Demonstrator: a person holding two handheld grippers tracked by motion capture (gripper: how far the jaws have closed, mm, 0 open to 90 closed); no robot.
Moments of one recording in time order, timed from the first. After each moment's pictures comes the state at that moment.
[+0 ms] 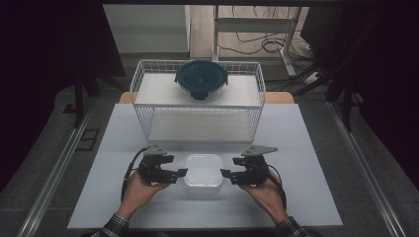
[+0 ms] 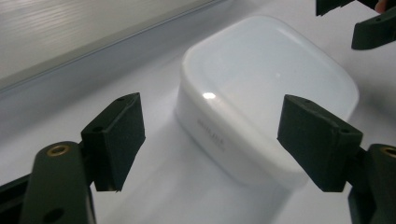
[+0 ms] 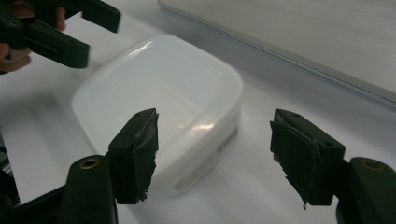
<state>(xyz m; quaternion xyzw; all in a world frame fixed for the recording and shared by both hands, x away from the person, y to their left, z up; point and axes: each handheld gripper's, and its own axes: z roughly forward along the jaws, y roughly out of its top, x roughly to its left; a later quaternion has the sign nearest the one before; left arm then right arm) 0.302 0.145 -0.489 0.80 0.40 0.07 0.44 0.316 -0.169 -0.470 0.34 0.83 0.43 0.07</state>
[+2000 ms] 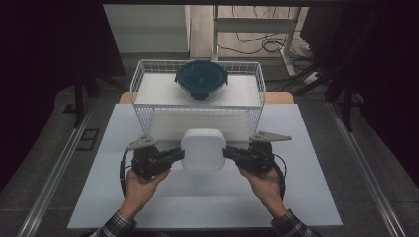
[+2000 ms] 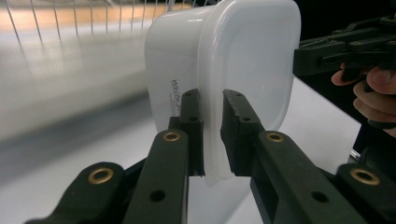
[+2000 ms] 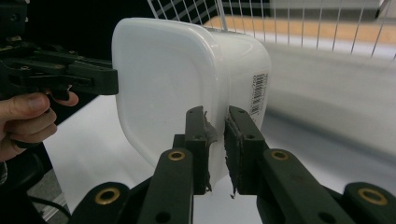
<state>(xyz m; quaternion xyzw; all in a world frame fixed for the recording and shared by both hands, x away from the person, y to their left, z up) 0.276 0.152 -0.419 0.72 0.42 0.09 0.54 0.312 -0.169 -0.405 0.37 0.77 0.52 0.06</state>
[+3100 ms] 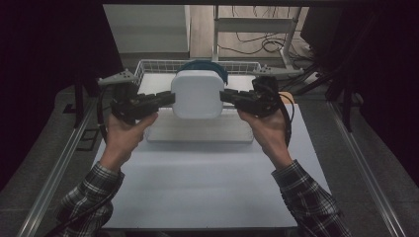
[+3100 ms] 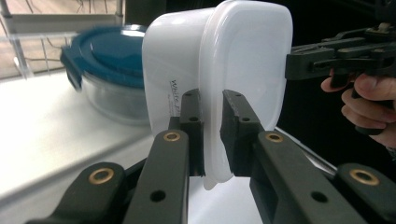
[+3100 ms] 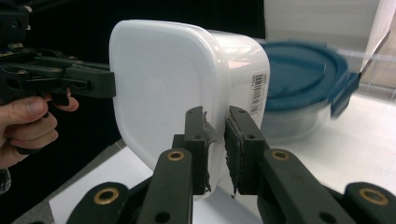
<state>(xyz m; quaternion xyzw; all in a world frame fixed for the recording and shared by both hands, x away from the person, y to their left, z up) 0.330 0.179 -0.280 0.71 0.39 0.13 0.58 0.365 -0.144 -0.263 0.33 0.76 0.55 0.11</state>
